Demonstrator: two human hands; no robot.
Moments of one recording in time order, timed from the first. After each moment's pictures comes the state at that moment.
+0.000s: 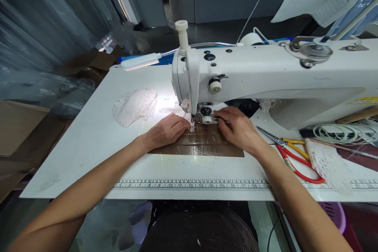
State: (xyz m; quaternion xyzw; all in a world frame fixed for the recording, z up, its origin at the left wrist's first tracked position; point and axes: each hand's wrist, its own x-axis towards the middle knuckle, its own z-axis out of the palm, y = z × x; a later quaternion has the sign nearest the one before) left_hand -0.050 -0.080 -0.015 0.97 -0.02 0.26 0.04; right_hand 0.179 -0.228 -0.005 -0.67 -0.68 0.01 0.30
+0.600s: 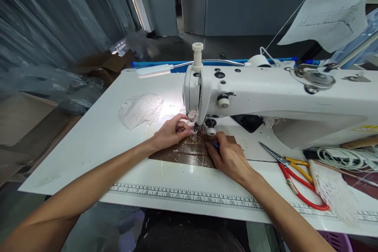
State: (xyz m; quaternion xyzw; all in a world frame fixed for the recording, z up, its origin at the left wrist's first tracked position) left_hand -0.044 -0.086 -0.009 0.82 0.24 0.21 0.48; right_hand 0.138 -0.243 -0.012 -0.73 -0.63 0.12 0.25
